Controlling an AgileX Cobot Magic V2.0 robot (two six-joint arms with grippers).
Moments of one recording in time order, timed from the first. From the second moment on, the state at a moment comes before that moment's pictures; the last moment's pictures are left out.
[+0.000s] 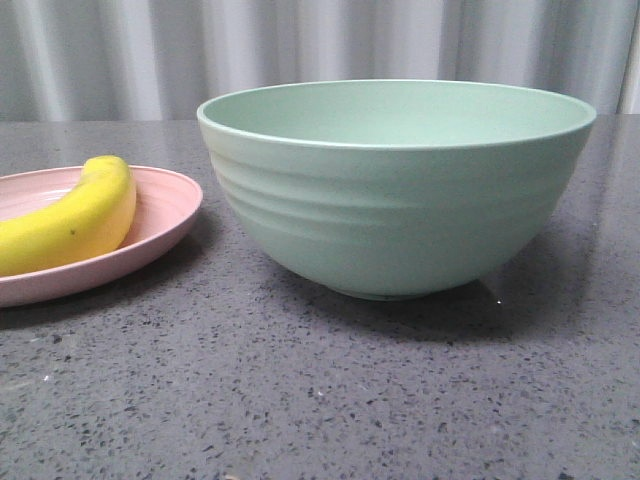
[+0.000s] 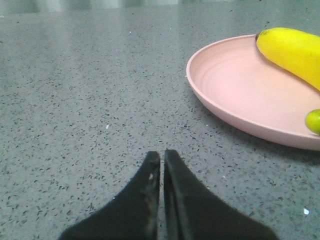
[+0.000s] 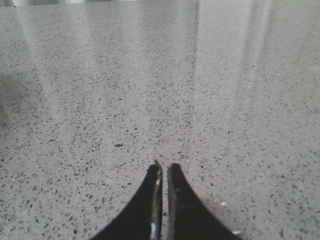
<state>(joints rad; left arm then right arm) -0.07 0.00 0.00 -0.02 0.32 0.01 -0.16 -0.01 0.01 -0.09 0.33 0.08</state>
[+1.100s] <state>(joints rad) -0.07 0.00 0.00 -0.01 0.29 0.01 -0.16 -0.01 0.01 -0.09 0.33 0.08</state>
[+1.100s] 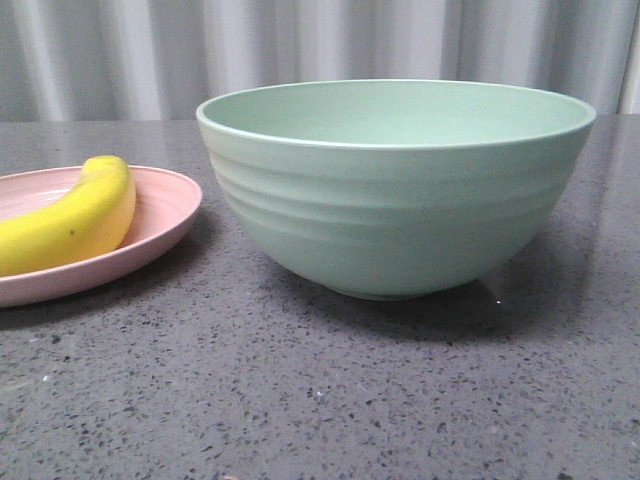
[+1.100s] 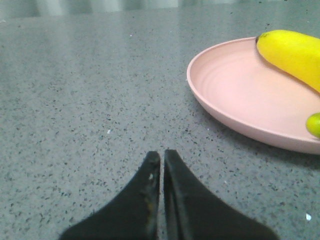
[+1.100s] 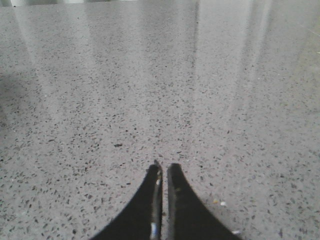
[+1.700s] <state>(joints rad) -0.07 0.00 0.00 0.00 0.20 0.01 -0.16 -0.01 0.01 -0.09 0.20 0.08</state>
